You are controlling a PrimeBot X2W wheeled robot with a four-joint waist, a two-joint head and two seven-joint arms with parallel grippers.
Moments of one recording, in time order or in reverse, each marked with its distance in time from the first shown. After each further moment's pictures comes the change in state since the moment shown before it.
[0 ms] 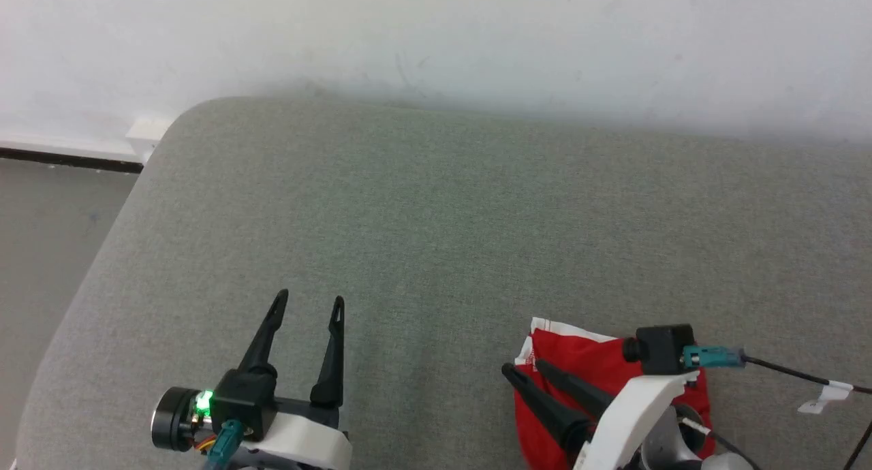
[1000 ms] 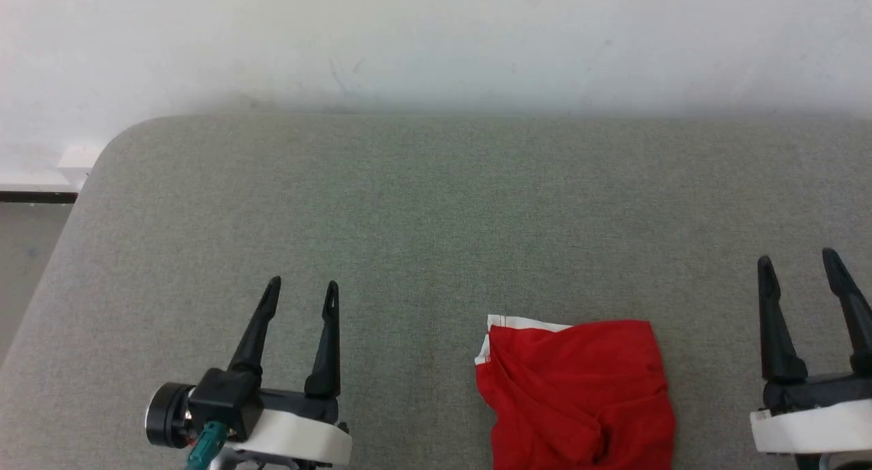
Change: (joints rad) left arm 0.012 -0.039 0.037 -0.076 -0.036 -0.027 0.000; right arm 0.078 -0.092 -0.396 -0.203 -0.631 0.000 -0.625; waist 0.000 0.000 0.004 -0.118
